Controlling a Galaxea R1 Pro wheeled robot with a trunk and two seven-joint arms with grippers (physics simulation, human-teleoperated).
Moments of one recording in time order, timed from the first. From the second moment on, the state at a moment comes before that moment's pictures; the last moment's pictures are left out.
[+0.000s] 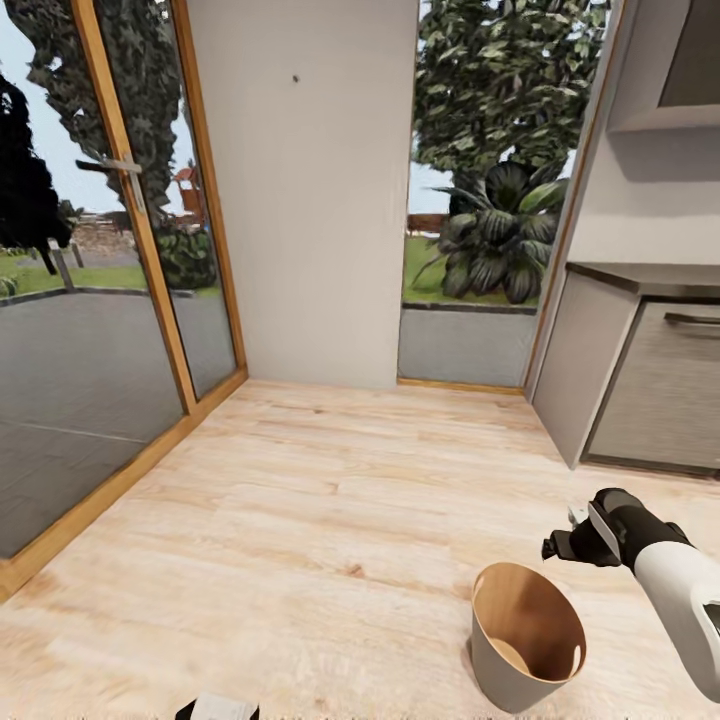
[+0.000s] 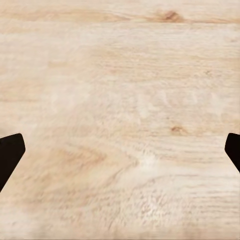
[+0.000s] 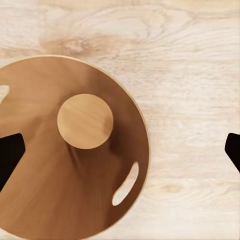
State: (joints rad) left arm -0.02 0.05 -0.01 -0.85 -0.07 -0.06 -0.17; right arm -0.94 -0.32 -0.13 -0.29 0.19 0.86 0.26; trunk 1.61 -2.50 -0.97
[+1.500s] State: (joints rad) left arm -0.02 0.05 -0.01 -0.85 -0.07 -0.06 -0.17; right arm -0.94 -0.33 -0.09 -0.29 0.19 0.86 0.26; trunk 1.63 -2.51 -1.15
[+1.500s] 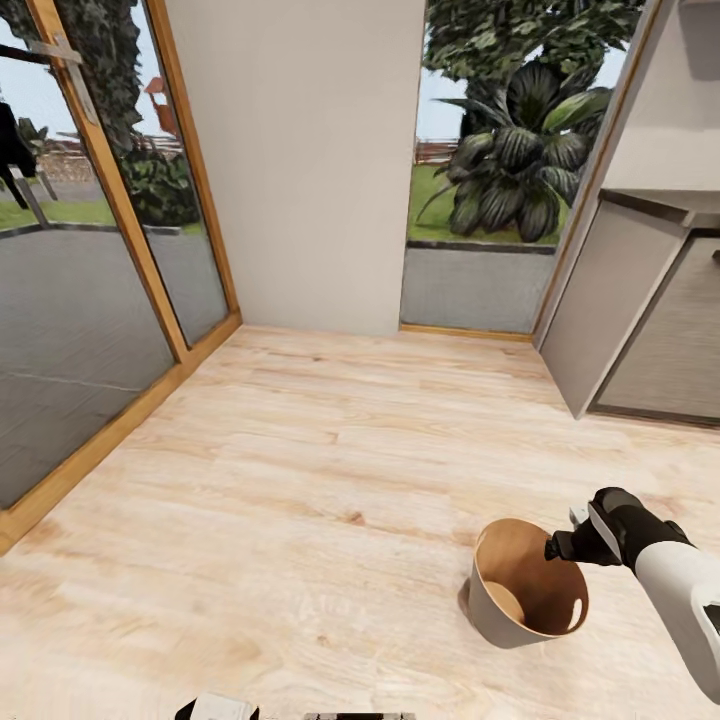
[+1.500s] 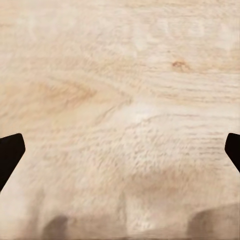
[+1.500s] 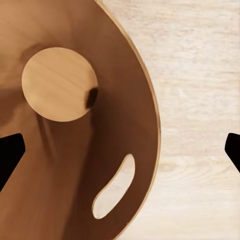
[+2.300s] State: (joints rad) left arm -0.02 0.05 -0.01 -0.86 -0.06 -0.07 -0.17; right arm -0.94 -0.33 -0.08 -0.29 0.19 0.86 0.26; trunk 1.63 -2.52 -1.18
